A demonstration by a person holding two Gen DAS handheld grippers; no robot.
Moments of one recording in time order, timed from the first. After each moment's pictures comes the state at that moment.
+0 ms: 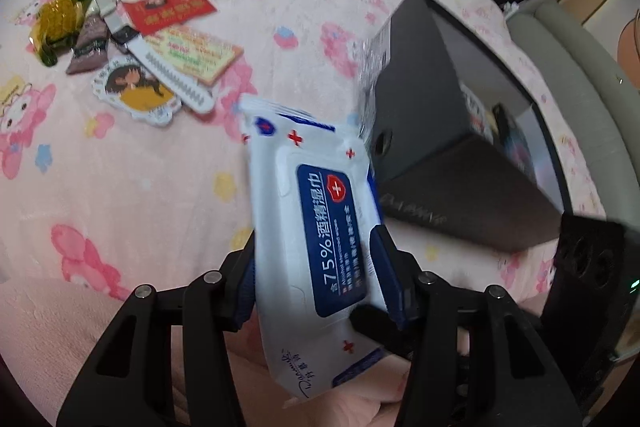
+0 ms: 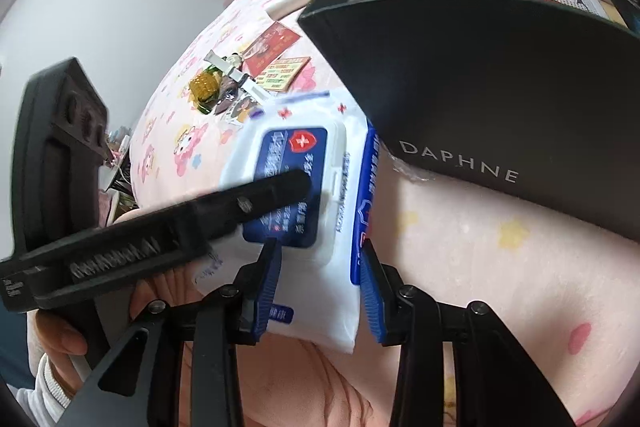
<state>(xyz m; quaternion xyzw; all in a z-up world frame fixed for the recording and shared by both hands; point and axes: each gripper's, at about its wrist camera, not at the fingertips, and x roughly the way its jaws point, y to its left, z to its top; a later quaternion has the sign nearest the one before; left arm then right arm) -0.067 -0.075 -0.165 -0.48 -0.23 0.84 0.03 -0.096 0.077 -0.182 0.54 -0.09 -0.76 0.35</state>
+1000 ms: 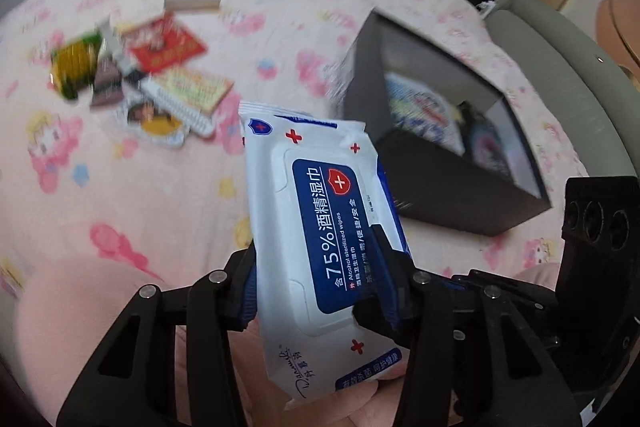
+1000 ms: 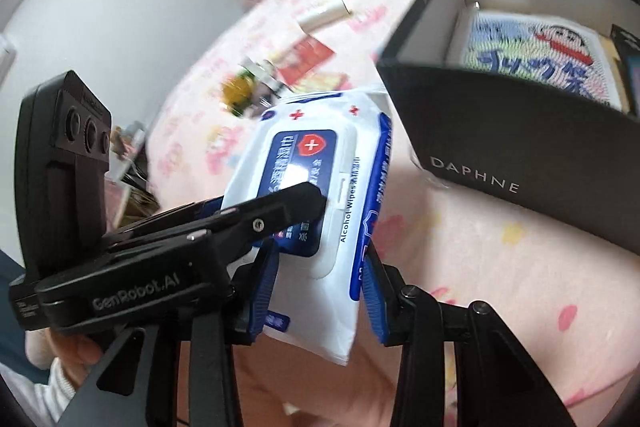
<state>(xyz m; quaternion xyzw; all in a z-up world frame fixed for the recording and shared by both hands) -0.034 -0.064 -0.100 -0.45 -0.17 0.87 0.05 -0.061 0.084 -0.125 0.50 -0.10 -0.77 0.39</state>
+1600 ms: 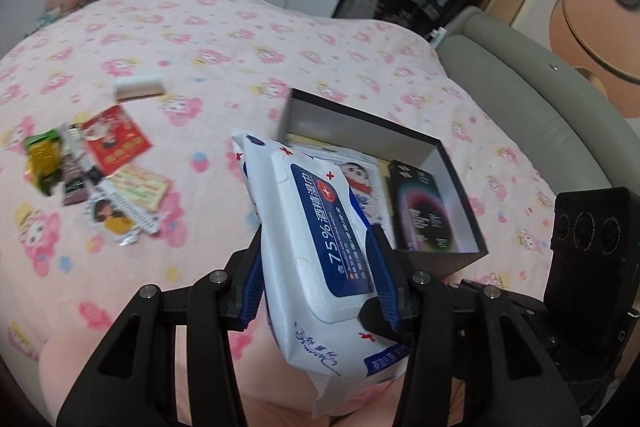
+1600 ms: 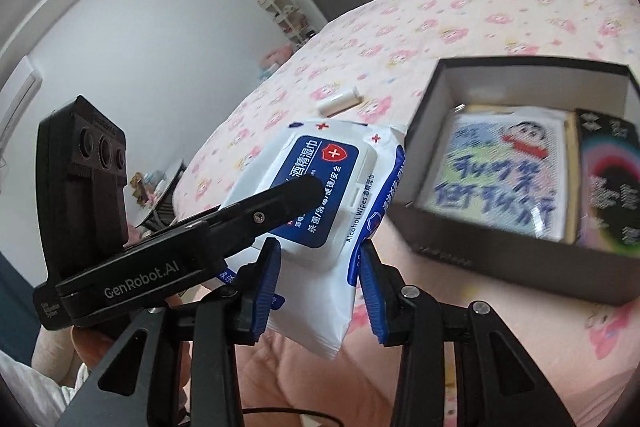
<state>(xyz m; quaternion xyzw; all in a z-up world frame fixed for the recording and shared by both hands) -0.068 -0.020 -0.027 -0.39 -0.16 0.90 0.11 -0.074 0.136 -0.050 0.42 -0.13 -0.81 0.38</state>
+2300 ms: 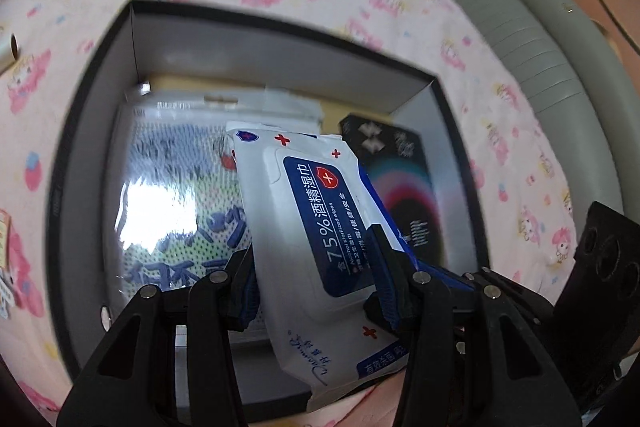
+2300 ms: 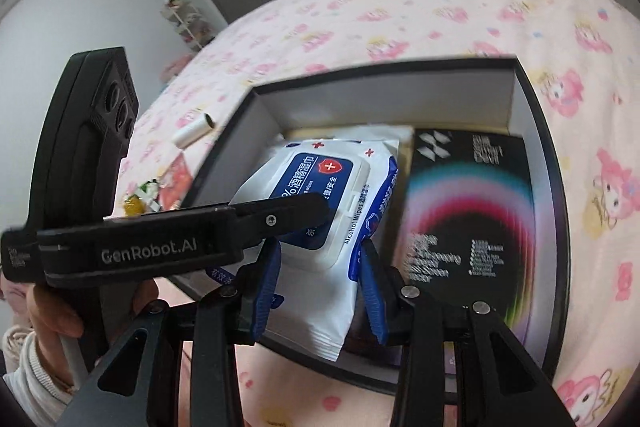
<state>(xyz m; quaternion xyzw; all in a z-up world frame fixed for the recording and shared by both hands) -0.226 0.092 -0.110 -0.55 -0.15 0.80 0.18 -0.167 0.225 -0.090 0.47 -0.11 -0.85 0.22</state>
